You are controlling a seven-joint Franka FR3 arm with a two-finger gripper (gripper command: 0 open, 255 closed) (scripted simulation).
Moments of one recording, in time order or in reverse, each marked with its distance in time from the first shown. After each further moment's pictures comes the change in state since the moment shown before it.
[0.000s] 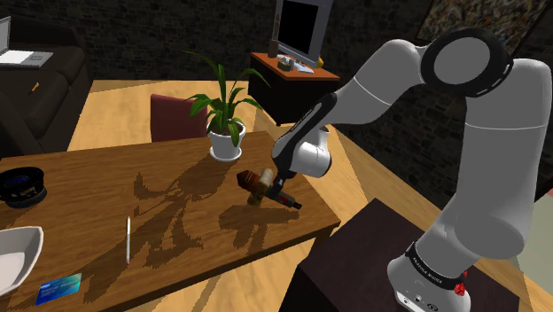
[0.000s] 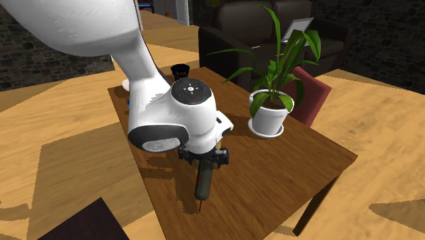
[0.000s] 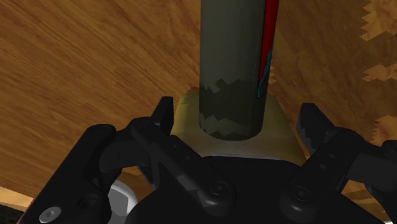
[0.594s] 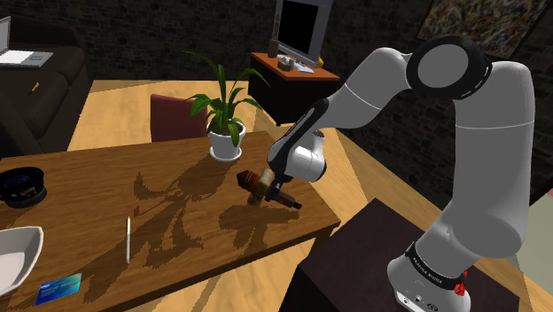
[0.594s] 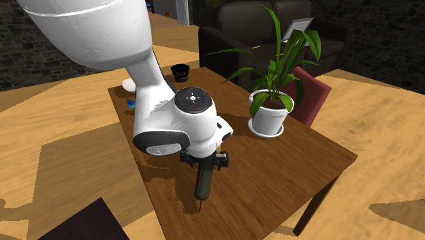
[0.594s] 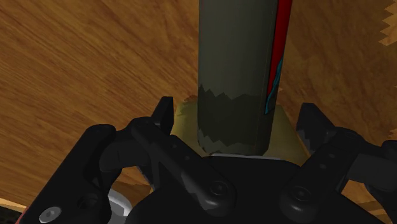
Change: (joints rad) arm -0.038 0.081 0.046 0.049 0.022 0.043 -0.037
